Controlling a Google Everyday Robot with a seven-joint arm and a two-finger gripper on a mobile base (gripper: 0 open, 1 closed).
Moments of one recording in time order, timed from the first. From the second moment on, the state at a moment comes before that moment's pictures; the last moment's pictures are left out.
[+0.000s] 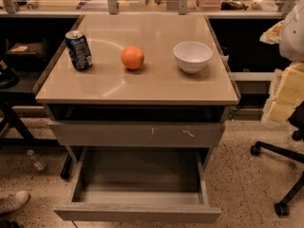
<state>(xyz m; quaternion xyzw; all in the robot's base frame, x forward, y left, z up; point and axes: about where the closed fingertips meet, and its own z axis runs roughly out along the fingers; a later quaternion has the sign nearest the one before) 0.438 -0.216 0.977 -0.60 0.78 -0.04 0.16</state>
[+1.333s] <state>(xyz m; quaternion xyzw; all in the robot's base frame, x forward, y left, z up) 0.438 -0.216 0.977 -0.60 0.78 -0.04 0.16</state>
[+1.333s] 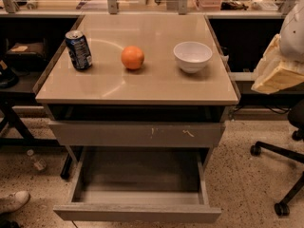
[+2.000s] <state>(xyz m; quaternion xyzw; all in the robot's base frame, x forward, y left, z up) 0.438 -0.216 0.977 -0.60 0.78 -0.04 0.16</state>
